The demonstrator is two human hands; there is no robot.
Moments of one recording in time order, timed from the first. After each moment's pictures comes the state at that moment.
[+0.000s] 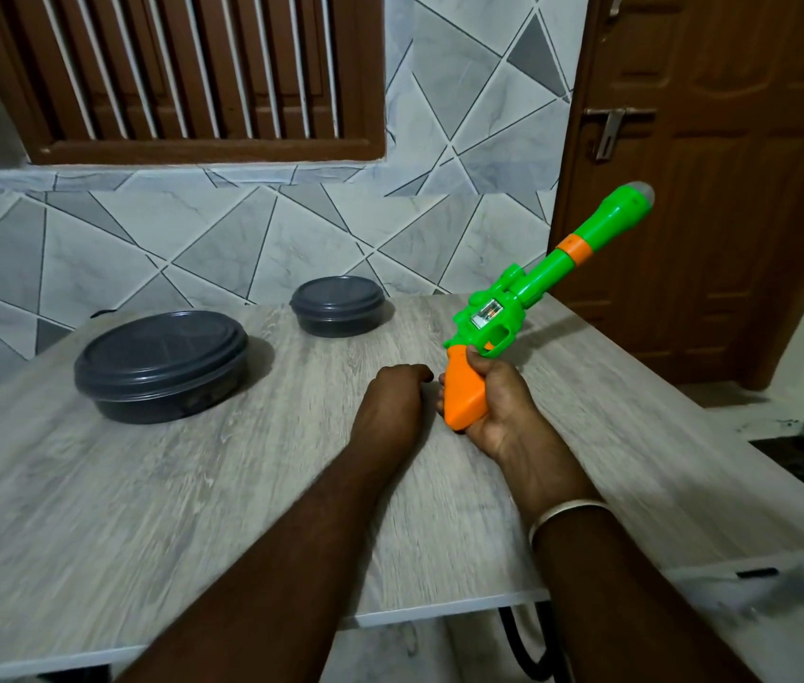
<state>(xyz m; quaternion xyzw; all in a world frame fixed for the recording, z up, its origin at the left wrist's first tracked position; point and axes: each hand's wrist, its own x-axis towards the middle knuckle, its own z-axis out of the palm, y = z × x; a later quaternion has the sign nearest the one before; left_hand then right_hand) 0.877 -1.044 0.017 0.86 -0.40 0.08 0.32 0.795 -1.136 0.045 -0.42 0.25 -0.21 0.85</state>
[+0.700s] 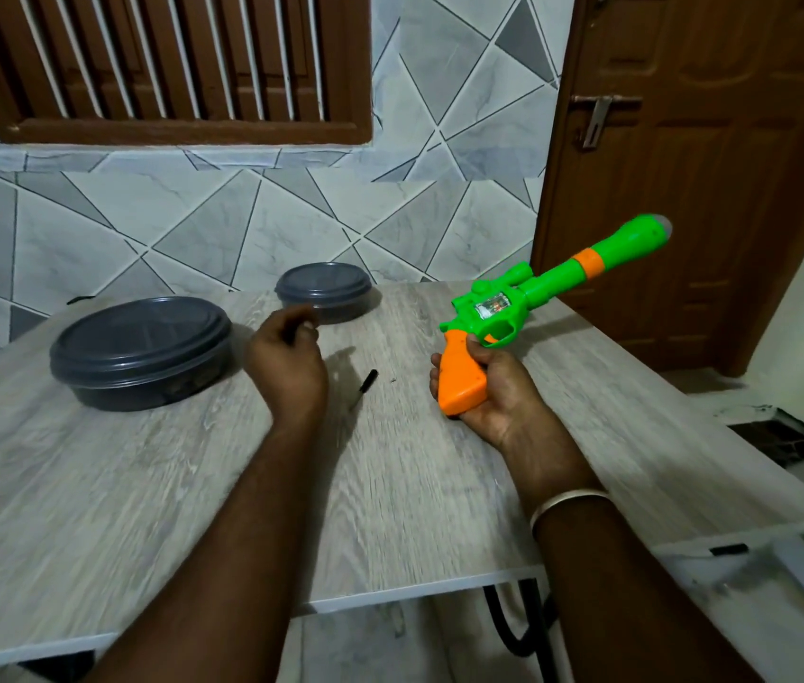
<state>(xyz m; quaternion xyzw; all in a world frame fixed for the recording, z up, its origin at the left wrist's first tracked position) 0.910 -0.999 0.038 0.67 -0.11 0.18 0.72 0.783 -1.149 0.041 -0.35 0.21 -0.20 0.89</state>
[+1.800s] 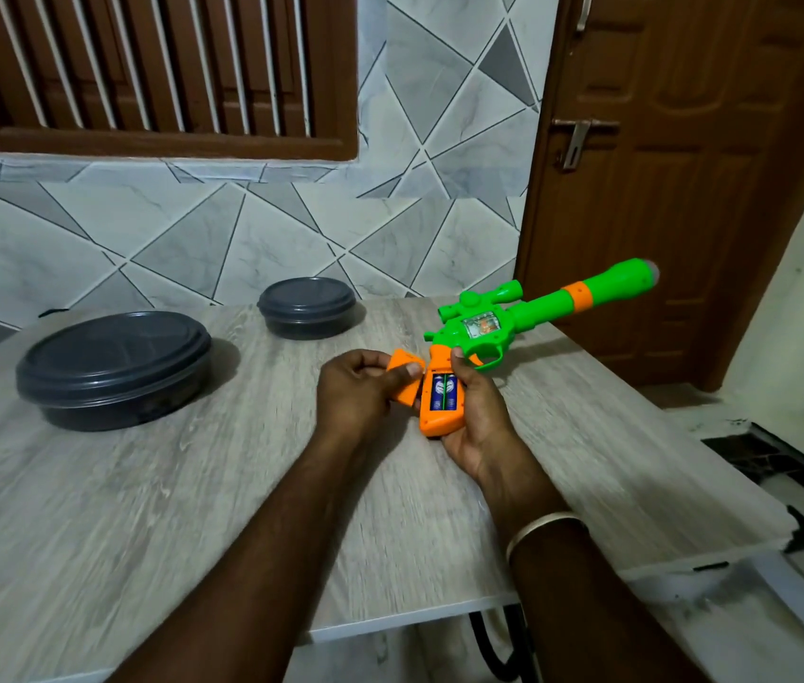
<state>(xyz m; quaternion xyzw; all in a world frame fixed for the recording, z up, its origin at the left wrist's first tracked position) 0.853 -1.039 0.040 0.65 -0.18 -0.11 0.73 0.786 -1.140 0.033 -0.41 0.19 -0.26 0.86</state>
